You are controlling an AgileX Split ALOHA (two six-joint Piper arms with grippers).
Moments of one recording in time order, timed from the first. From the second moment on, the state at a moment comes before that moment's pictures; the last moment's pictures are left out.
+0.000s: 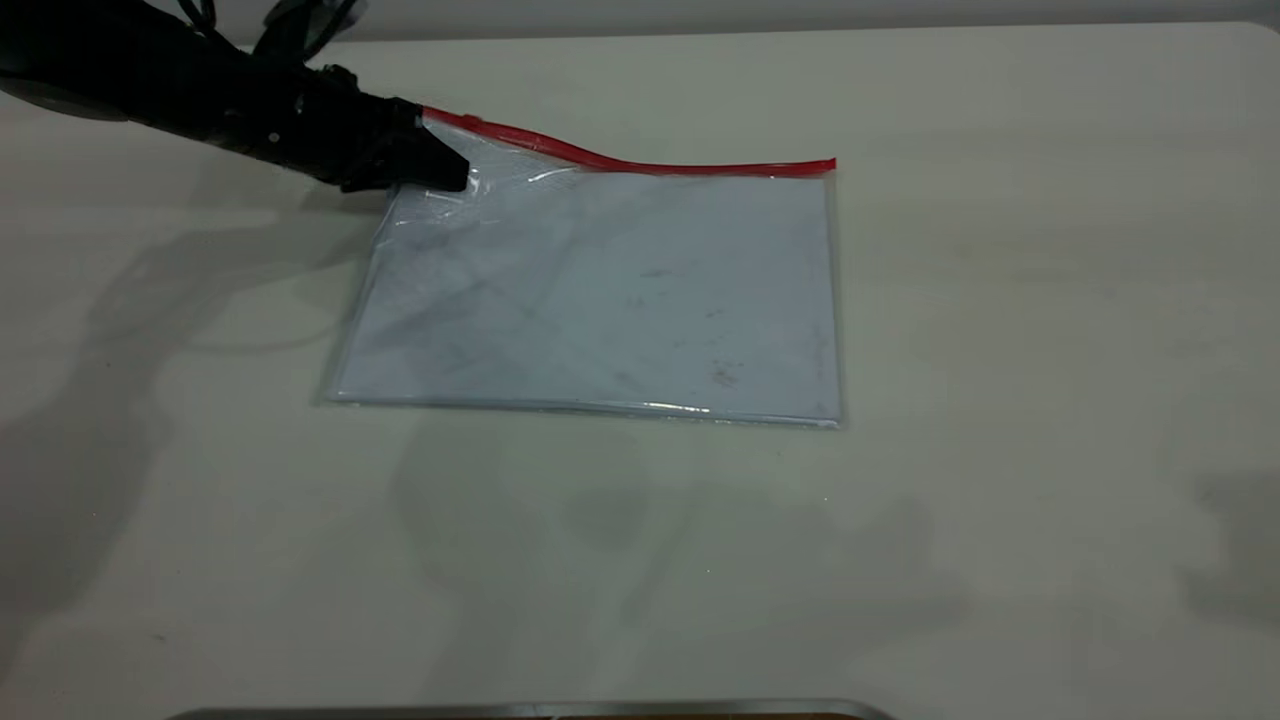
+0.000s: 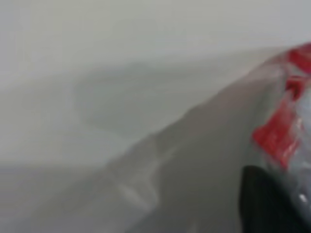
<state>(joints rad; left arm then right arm) -0.03 2.66 -1.67 -1.44 0.61 1.56 -0.04 0.98 -0.65 0.10 0.62 -0.09</state>
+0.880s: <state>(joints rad) -0.13 2.63 -1.90 -1.14 1.07 2.11 0.18 1.68 -0.93 0.46 0.38 -0.77</state>
